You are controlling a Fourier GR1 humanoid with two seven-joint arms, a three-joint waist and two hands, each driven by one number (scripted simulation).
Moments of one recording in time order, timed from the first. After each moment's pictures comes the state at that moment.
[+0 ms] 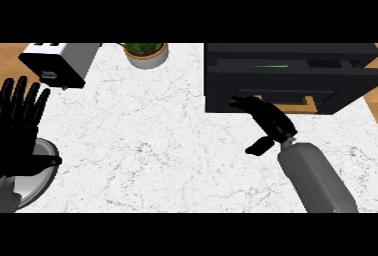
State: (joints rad) left arm -0.09 0.57 -0.07 -1.47 0.84 -0.05 -0.36; right arm -0.48 -0.20 0.16 -0.95 0.82 0.03 -0.33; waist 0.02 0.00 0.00
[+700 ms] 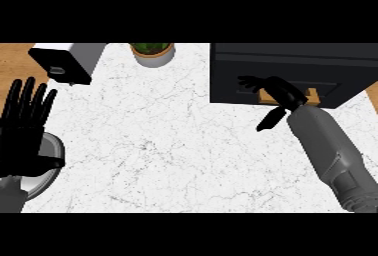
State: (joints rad) left arm -0.11 0.53 -0.04 -1.42 0.81 -0.13 -0.36; right arm -0.86 -0.26 0.00 -0.40 0.78 0.07 -0.60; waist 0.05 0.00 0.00
